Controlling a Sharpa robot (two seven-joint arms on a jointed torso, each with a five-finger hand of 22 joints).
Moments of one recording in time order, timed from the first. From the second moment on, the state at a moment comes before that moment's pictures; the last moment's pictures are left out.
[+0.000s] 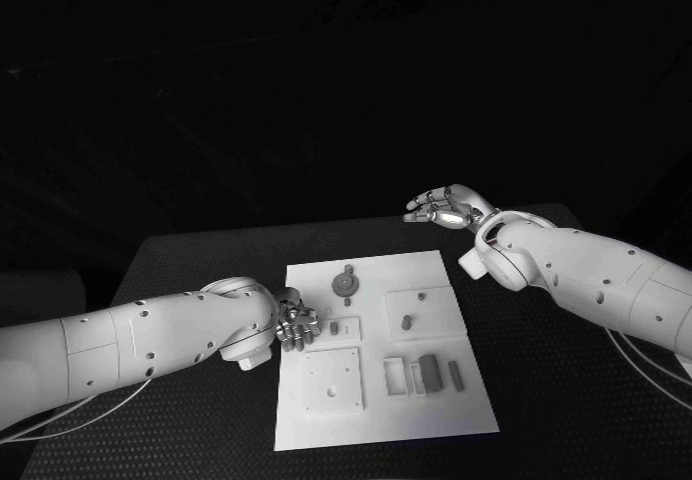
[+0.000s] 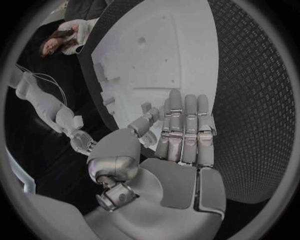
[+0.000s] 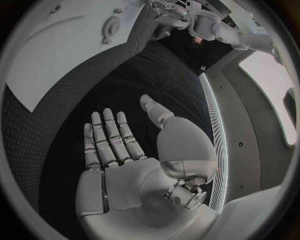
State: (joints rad) left arm 1.21 -0.67 -0.24 1.39 -0.92 -0.11 -0.53; left_hand 0.72 0.15 0.72 -0.29 0.05 1.05 0.09 0.36 0.61 1.33 0.00 0.31 0.54 1.03 0.02 0.61 0.87 0.01 1.01 -0.07 0.11 1.17; right arm 1.21 -0.59 -0.03 1.01 -0.72 -0.24 0.23; right_hand 1.00 -0.04 0.51 -0.24 0.06 0.70 0.19 0.23 0.48 0.78 0.23 0.36 0.07 0.58 0.26 0.45 0.29 0.05 0.21 0.23 0.35 1.19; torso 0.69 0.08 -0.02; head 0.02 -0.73
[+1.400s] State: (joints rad) left arm 1.21 -0.67 -0.24 1.38 -0.88 -0.09 -0.52; left_hand 0.72 0.15 0.74 -0.29 0.05 1.06 0.08 0.37 0.61 1.34 0.00 0.32 0.55 1.03 0.02 0.64 0.86 0.01 1.01 -0.08 0.11 1.19; right arm 1.21 -0.59 -0.03 1.01 -0.72 -0.24 0.23; right_hand 1.00 -0.04 0.51 -0.24 0.06 0.70 0.19 0.23 0.48 0.78 0.23 0.36 0.07 0.58 0.26 0.45 0.29 0.05 0.21 0.23 0.35 1.19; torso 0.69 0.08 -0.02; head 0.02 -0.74
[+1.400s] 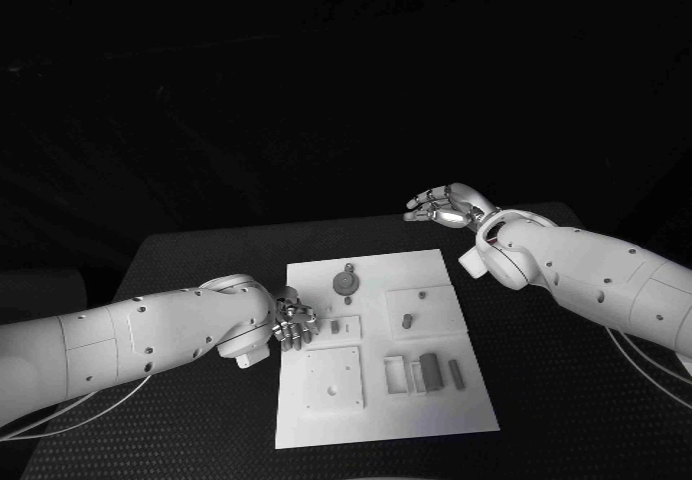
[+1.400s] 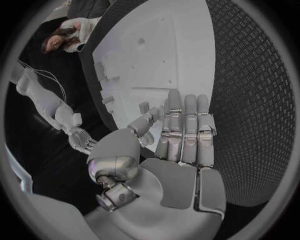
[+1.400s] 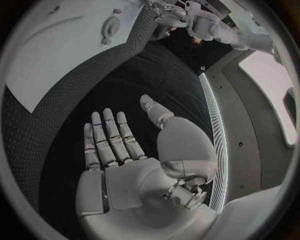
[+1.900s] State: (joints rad) left arm 1.21 -0.68 -0.24 1.37 -0.85 -0.08 -0.51; left_hand 0.71 0.16 0.74 -0.29 0.05 1.06 0.08 0.37 0.61 1.35 0.00 0.33 0.55 1.03 0.02 0.65 0.86 0.01 1.02 -0.08 0.11 1.20; right arm 1.21 -0.59 -0.03 1.01 -0.72 -0.24 0.23; right_hand 1.00 -0.04 0.51 -0.24 0.06 0.70 0.19 0.23 0.48 0.78 0.23 0.36 0.07 0.58 0.26 0.45 0.29 0.05 0.21 0.23 0.35 1.19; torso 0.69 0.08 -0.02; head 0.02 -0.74
